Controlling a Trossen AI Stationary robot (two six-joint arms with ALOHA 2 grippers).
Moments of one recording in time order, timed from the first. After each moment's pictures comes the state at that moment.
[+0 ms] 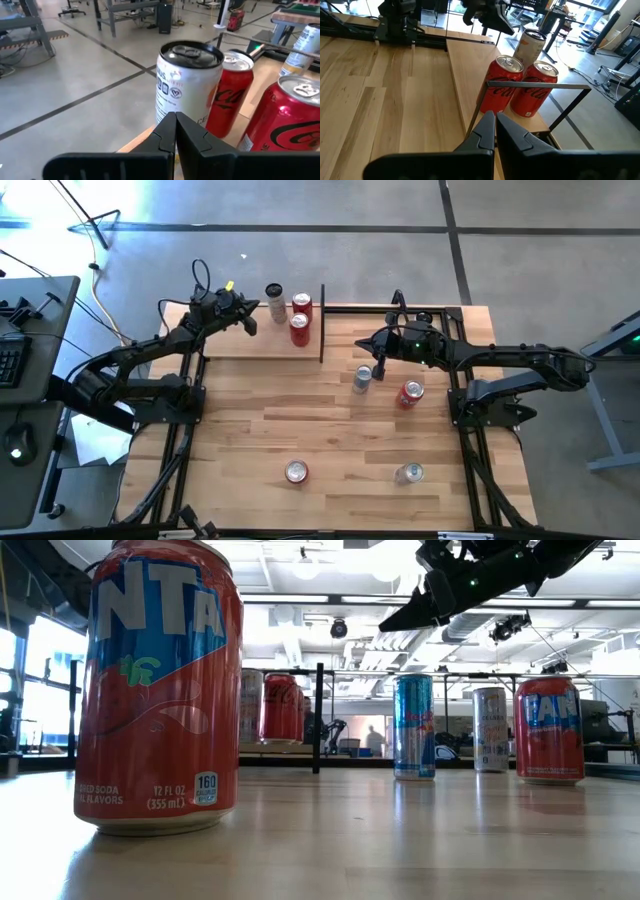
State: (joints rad) left arm 0.97 1.16 0.44 0.46 0.20 0.03; right arm -0.28 1.15 0.69 0.17 0.06 -0.27
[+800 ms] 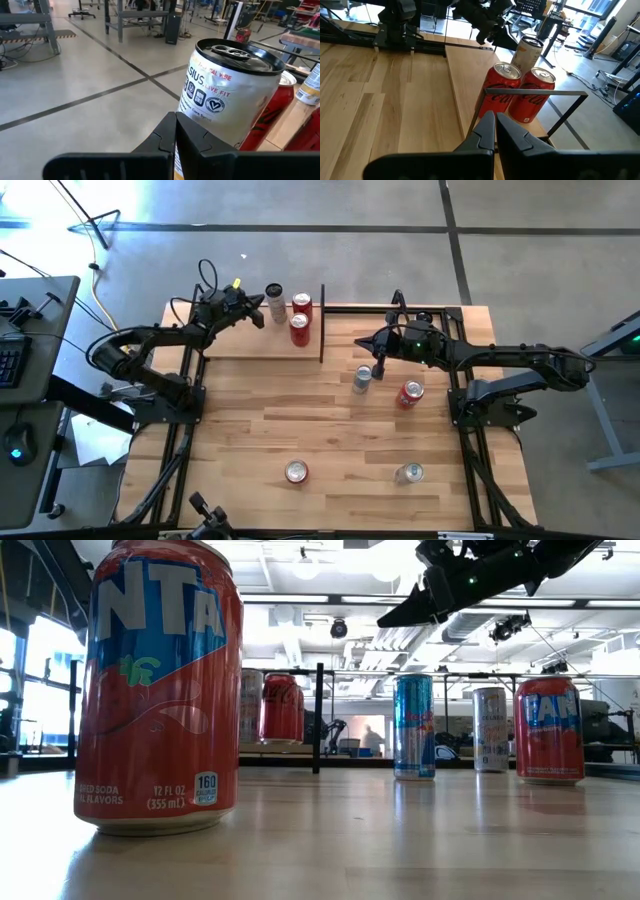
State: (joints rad) left arm 1.00 1.41 0.46 0.76 0.18 -0.08; right arm -0.28 1.15 0.69 0.20 0.06 -0.27
